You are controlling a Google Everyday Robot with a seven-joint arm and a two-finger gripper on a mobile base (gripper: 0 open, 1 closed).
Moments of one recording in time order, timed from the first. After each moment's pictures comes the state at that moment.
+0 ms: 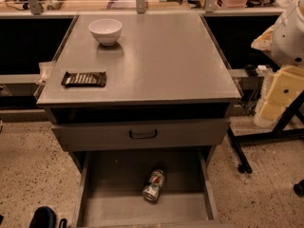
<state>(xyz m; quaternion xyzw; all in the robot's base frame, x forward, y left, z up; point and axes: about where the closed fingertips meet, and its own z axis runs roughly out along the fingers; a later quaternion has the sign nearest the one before) 0.438 -0.217 0.976 -0.60 0.78 -0.03 0.16</state>
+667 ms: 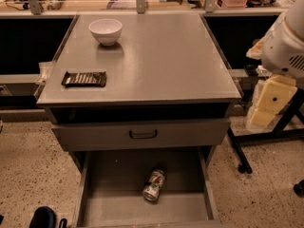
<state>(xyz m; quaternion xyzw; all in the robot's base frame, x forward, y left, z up) 0.441 -0.212 0.955 -0.59 0.79 -0.03 0.15</state>
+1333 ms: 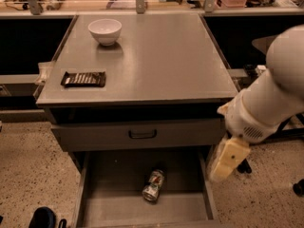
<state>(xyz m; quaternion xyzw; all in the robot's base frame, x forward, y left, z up) 0.415 -0.170 0.821 -0.58 0.80 0.06 0.15</state>
